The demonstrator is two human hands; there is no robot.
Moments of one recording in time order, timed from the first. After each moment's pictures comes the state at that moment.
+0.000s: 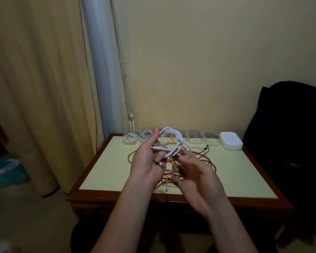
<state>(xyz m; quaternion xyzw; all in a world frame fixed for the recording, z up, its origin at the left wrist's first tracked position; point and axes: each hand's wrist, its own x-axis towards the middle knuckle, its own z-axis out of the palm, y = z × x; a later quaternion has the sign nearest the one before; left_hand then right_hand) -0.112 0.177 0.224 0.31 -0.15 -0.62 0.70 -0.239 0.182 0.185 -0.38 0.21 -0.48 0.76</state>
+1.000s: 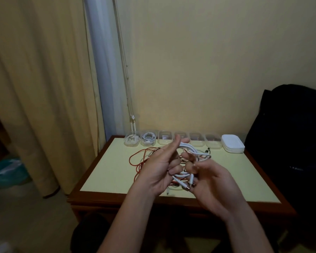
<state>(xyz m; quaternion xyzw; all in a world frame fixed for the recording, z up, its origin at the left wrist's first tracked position) -0.124 0.173 0.206 0.31 -0.33 -0.65 0.61 -0.267 0.169 0.183 -0.40 0.19 -0.43 0.79</state>
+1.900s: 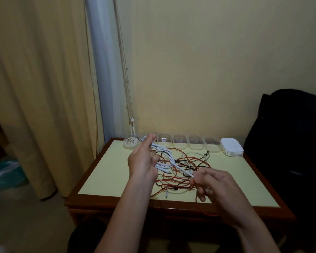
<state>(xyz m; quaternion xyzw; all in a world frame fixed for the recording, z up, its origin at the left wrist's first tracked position) -0.101 0.151 0.211 0.37 -0.08 -0.52 0.77 -0.289 0.178 0.183 -0.61 0.35 -0.44 0.56</state>
